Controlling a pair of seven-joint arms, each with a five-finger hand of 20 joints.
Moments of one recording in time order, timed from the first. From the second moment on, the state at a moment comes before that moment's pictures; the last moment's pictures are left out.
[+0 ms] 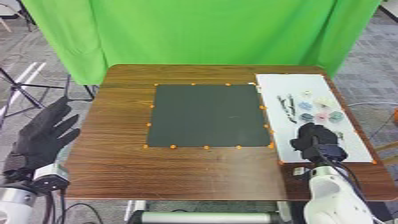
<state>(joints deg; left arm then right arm) 138.2 -63.5 -116.5 -130.8 44.3 3.9 0.8 -112.3 -49.0 76.3 -117.4 -138.0 15.5 38.5</state>
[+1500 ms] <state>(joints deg) 143.5 -59.3 -119.5 -127.7 42.7 1.0 7.9 -81.4 -82.7 44.7 -93.8 -148.3 0.6 34.7</state>
